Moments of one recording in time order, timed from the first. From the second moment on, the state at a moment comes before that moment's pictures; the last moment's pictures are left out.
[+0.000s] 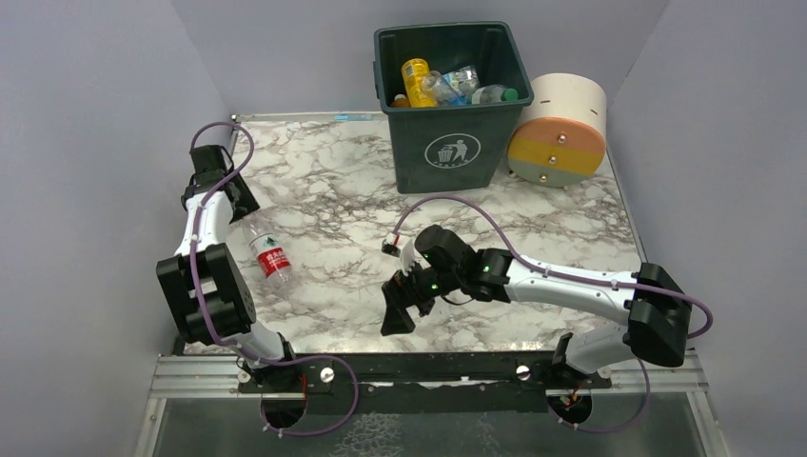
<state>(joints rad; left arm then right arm) 0.34 1.56 1.15 -0.53 0.00 -0.23 1.10 1.42 0.95 -0.23 -0.46 0.41</state>
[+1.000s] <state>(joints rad) 0.10 1.36 1.24 -0.53 0.33 -0.36 1.10 1.44 1.05 -0.19 -0.27 0.51</state>
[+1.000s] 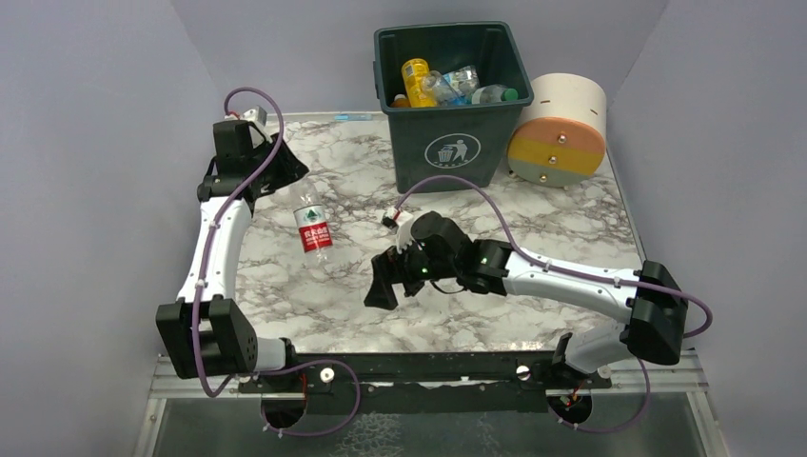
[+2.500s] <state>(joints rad) -0.10 1.13 1.18 -0.41 0.44 -0.58 1.07 1.65 1.37 -0.09 -0.07 0.49</state>
